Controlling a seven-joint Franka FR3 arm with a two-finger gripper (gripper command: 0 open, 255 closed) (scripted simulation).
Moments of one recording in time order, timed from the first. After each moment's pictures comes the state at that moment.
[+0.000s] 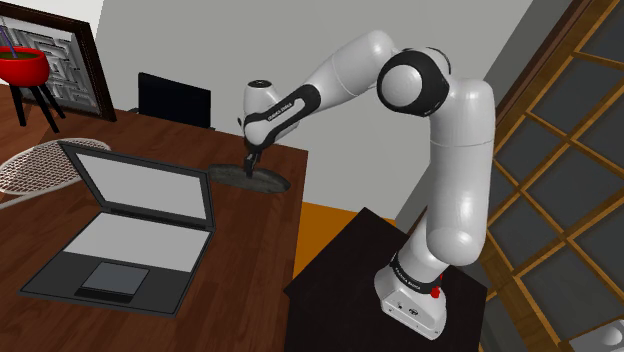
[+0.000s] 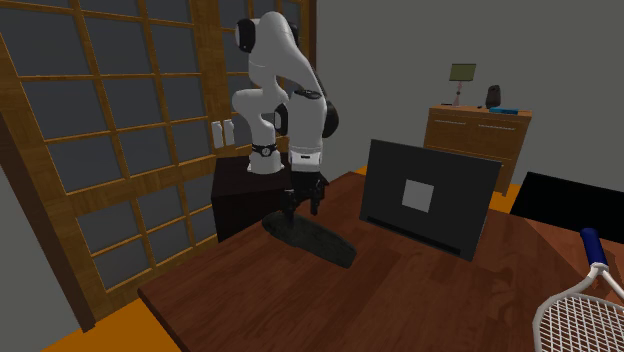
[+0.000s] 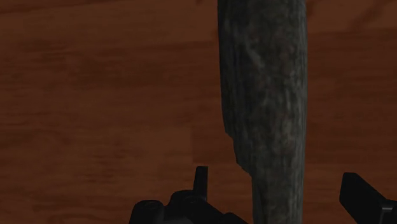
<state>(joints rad) 0.10 0.48 -0.04 -1.94 -0.09 2.47 -0.39</state>
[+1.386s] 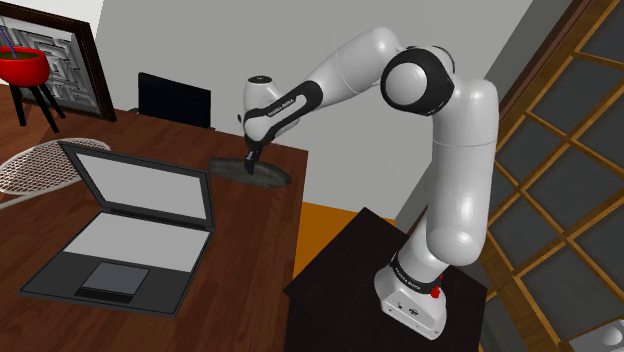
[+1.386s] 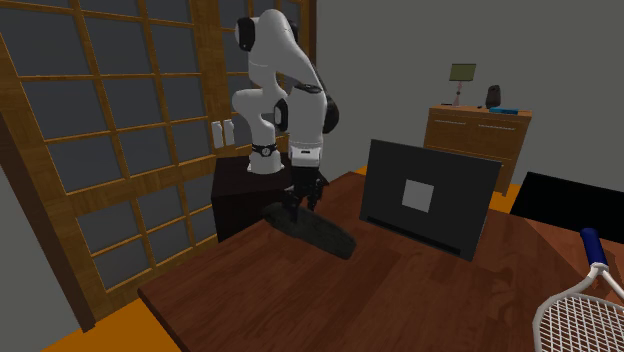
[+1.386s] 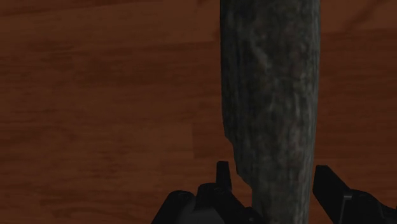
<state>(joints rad) 0.10 0.46 -0.03 -1.94 -0.09 2.44 -0.39</state>
